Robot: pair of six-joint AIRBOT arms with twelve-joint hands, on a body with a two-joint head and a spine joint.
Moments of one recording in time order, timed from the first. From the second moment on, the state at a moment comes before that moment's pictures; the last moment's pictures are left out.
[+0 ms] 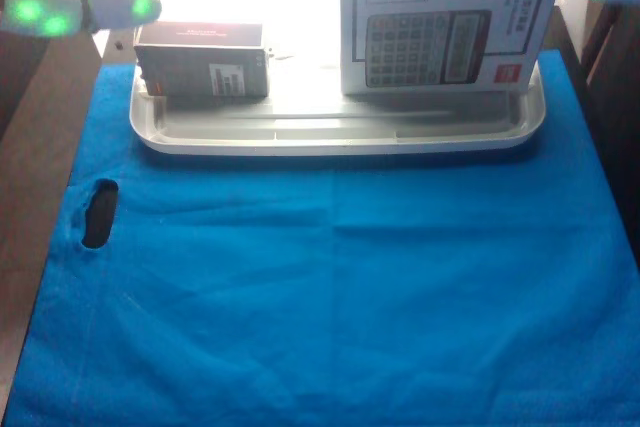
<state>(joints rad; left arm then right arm) 0.67 -0.97 1.37 -0.15 -0.81 0.77 -0.72 -1.01 1.45 0.05 0.95 -0.29</state>
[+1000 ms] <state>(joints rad) 0.38 -1.07 1.51 0.66 -0.29 0.43 -0.72 -1.02 1.45 0.04 0.95 -0.29</state>
